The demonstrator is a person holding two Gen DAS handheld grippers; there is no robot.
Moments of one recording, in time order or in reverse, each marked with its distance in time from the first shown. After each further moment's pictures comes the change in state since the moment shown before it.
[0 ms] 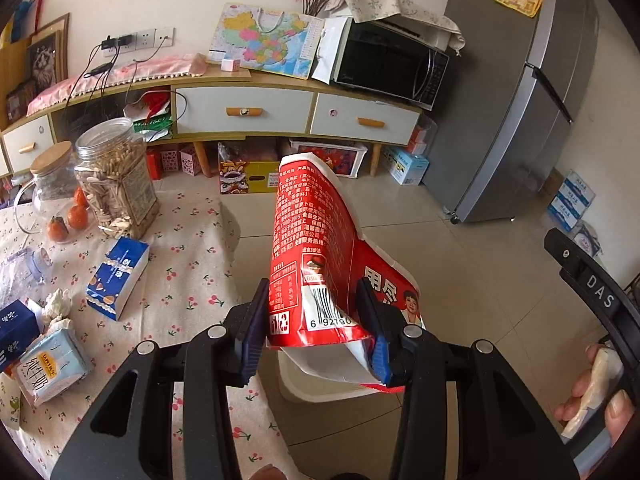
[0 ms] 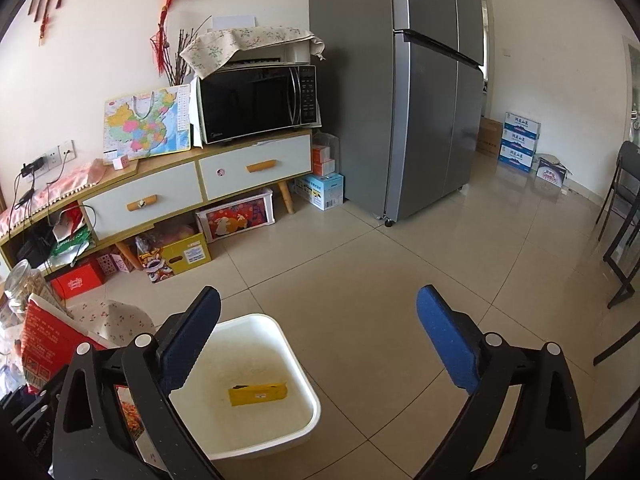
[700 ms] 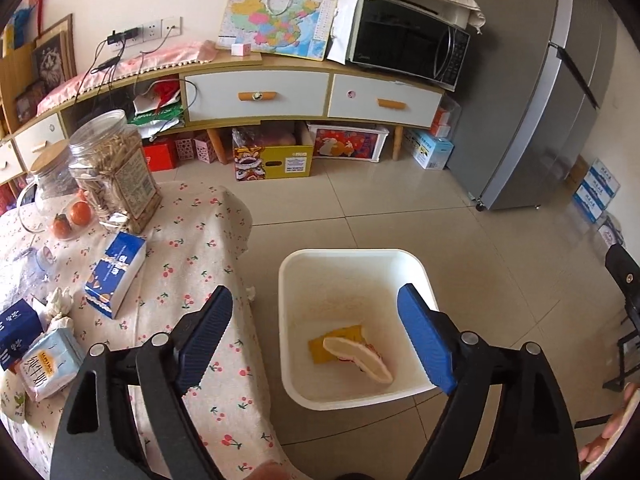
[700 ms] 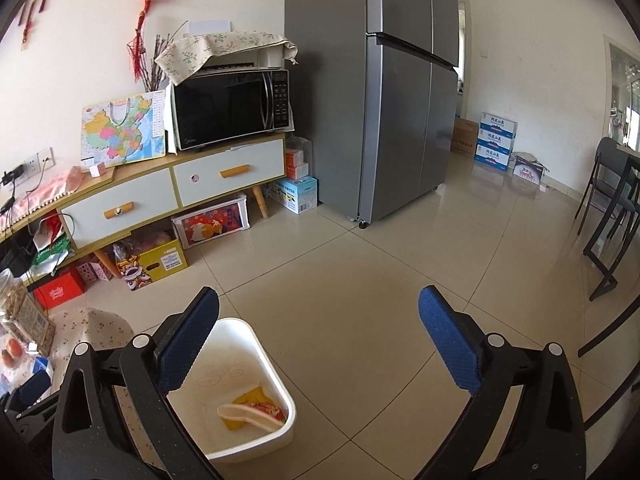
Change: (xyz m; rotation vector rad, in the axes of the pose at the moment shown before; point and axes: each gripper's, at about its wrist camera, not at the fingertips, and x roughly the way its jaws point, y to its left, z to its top) left arm 0.022 -0.011 0.001 -0.013 0.052 0.119; right arm -0.010 -0.007 -0.007 0.002 -0.020 -0.072
